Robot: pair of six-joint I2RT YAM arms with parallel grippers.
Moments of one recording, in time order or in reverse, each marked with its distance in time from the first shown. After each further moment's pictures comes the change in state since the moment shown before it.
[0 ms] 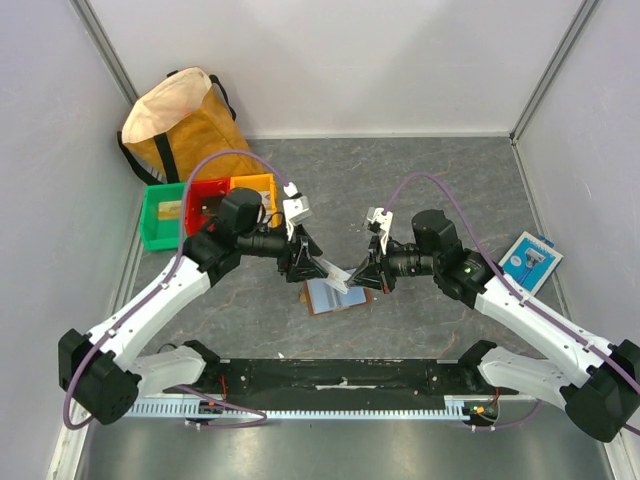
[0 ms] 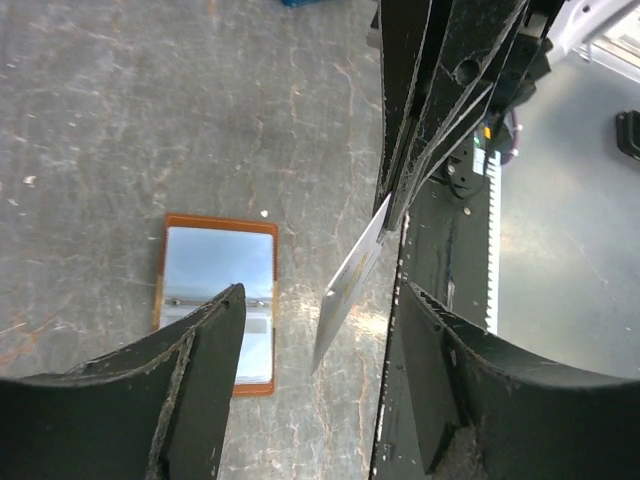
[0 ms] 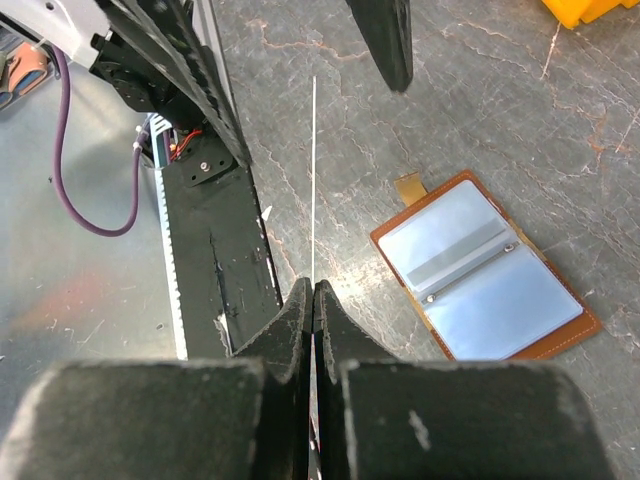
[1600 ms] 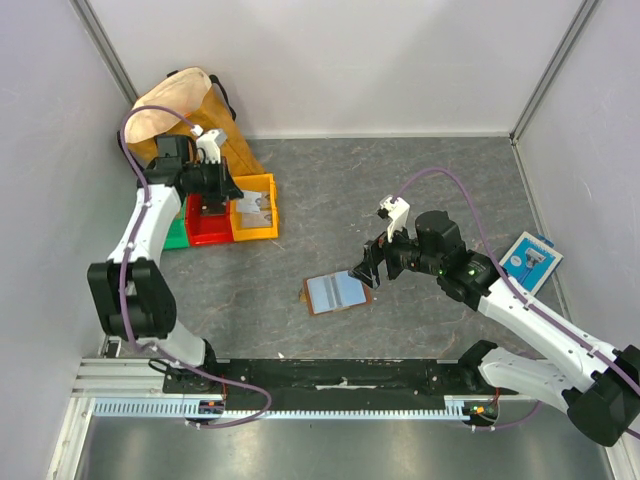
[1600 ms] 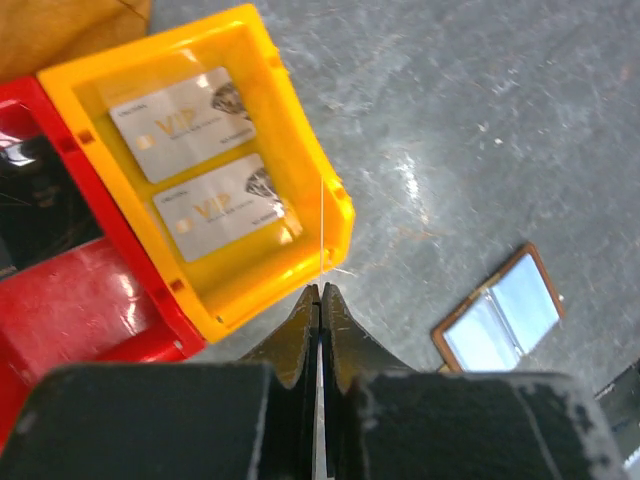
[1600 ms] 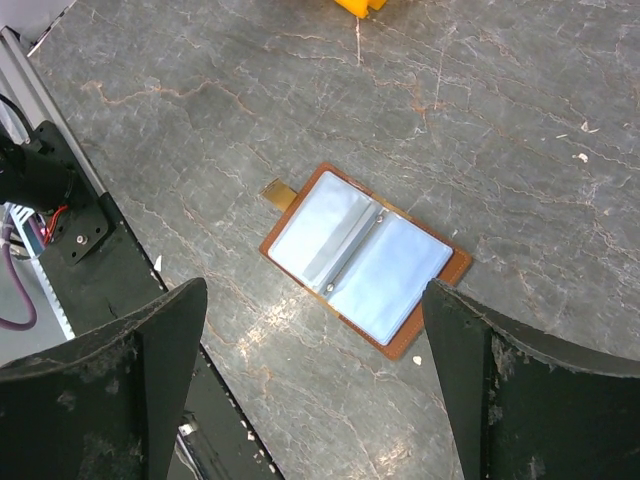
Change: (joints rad) left arm 0.628 0.440 0.371 -0.257 -0.215 -0.044; right arm -0.002 -0.027 0.000 -0.028 0.367 0.089
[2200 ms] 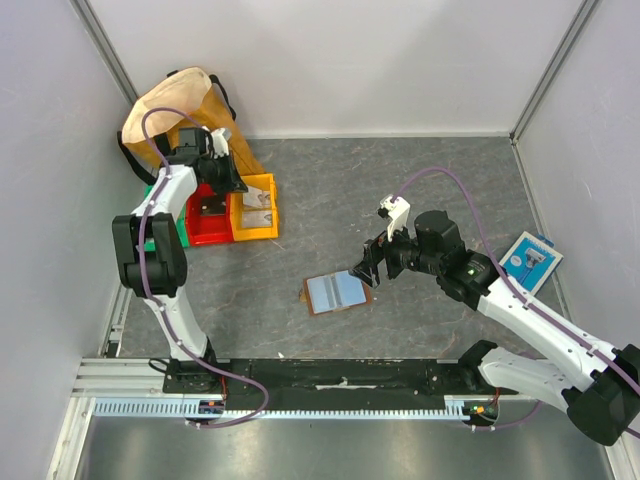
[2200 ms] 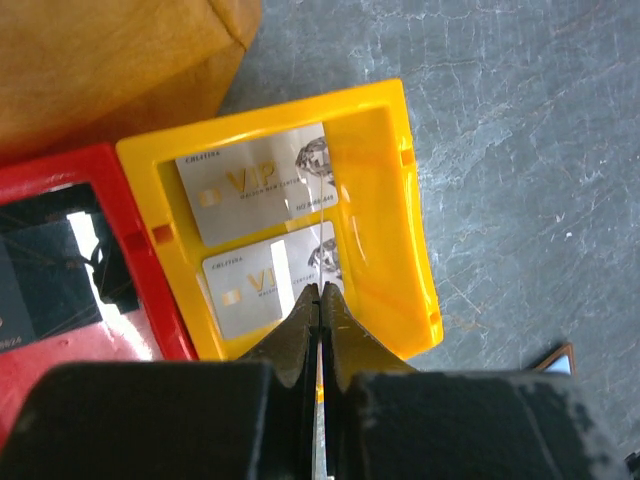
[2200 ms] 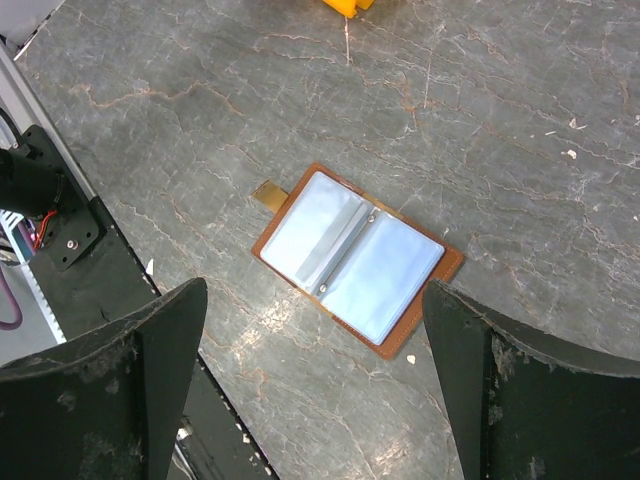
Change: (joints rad) left arm -0.014 0.353 0.204 0.056 -0.154 -0.166; right arm 0.000 0.004 0.000 0.000 0.024 0.002
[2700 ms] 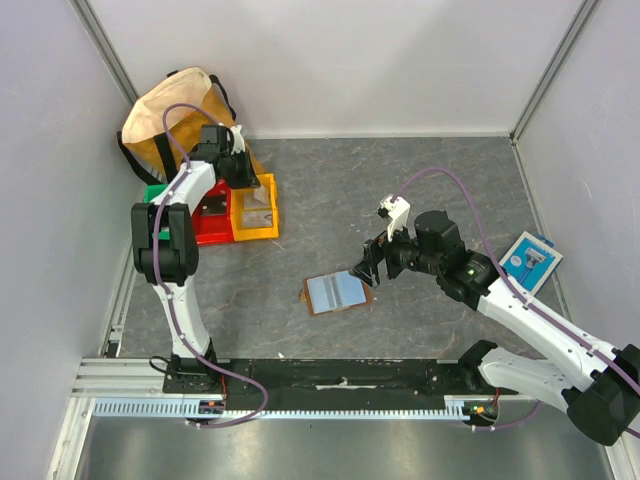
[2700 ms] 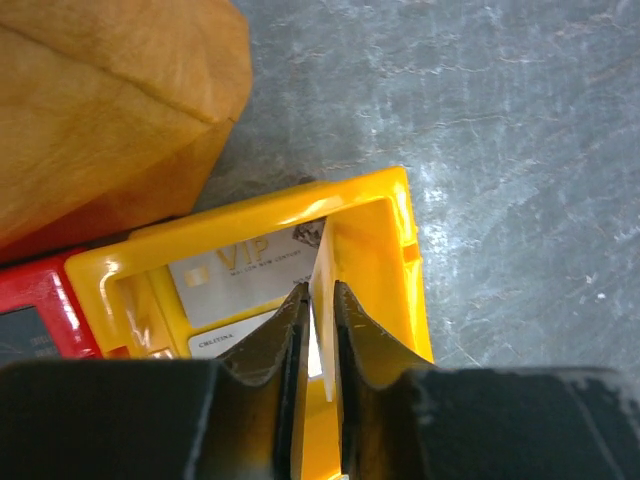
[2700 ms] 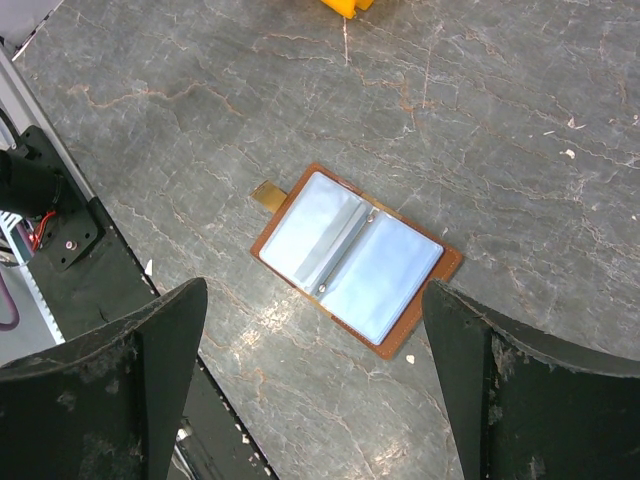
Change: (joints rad) left arm -0.082 0.134 0.087 0.096 -0.104 -0.054; right arm 0.000 0.000 0.000 0.000 0.004 0.000
